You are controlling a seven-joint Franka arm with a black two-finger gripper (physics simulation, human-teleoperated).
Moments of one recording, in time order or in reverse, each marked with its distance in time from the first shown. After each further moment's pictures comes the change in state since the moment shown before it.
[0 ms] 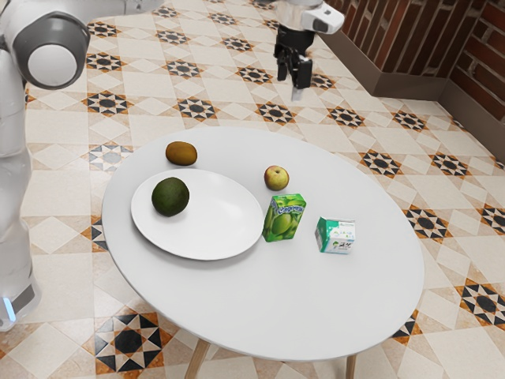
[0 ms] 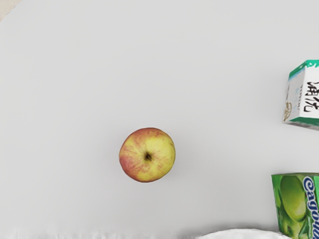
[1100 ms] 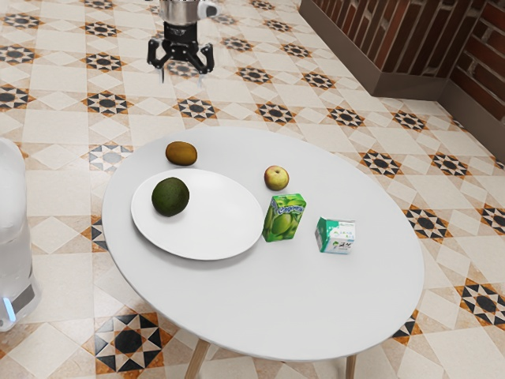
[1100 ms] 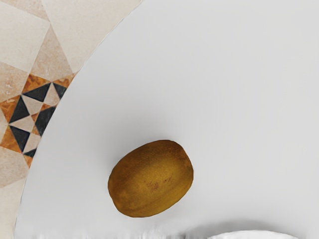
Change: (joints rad) arm 0.328 -0.562 -0.005 -0.749 0.084 0.139 -0.854
